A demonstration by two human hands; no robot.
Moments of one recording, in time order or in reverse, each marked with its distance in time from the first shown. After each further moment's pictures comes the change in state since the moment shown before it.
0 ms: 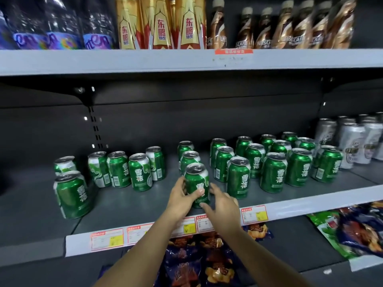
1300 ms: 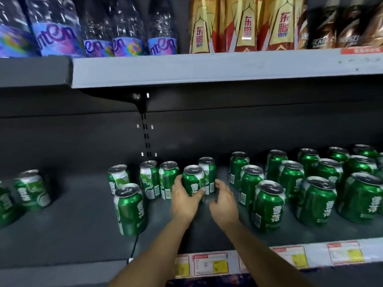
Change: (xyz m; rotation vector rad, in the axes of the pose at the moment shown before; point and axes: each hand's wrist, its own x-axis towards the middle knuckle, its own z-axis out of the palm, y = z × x) left_hand 0.063 -0.021 -0.143 0.313 0.399 -0.014; right_hand 0.072 -0.147 0.080 0.379 -0.101 0.122
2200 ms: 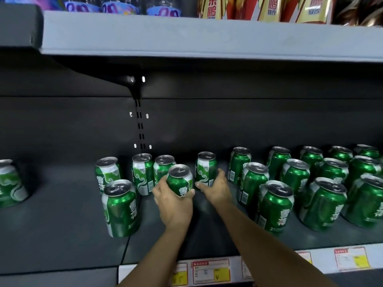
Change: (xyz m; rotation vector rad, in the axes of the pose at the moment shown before) left_hand -0.008 -0.003 -0.007 -0.020 0.242 -0.060; right_hand 0.064 0.007 0.027 0.004 -0.007 0.197
